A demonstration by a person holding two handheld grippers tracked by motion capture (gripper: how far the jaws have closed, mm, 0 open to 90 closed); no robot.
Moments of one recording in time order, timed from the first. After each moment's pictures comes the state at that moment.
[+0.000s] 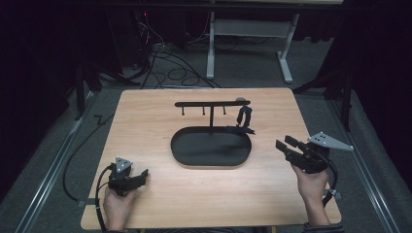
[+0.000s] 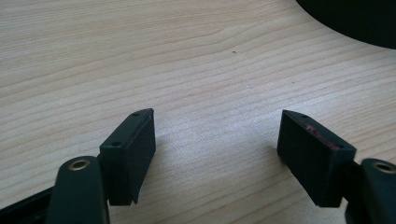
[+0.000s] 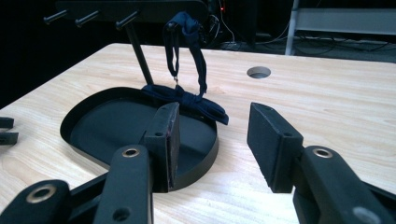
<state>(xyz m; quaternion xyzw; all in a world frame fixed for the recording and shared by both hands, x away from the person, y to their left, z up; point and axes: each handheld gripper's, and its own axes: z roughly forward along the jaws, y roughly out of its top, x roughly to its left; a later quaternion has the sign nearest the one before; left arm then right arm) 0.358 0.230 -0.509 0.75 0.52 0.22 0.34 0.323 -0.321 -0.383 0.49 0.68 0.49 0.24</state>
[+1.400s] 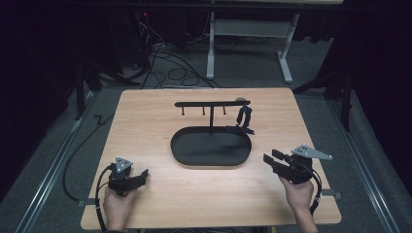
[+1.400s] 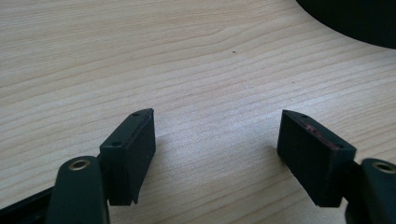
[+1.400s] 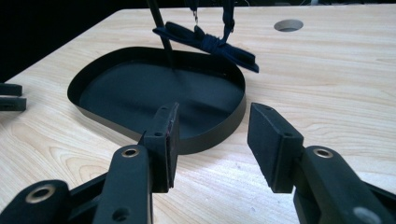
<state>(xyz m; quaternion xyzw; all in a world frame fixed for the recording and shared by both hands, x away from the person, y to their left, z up) 0.358 0.230 -0.509 0.75 0.52 0.22 0.34 0.321 -0.301 -0.431 0.50 0.70 0.47 0.19</state>
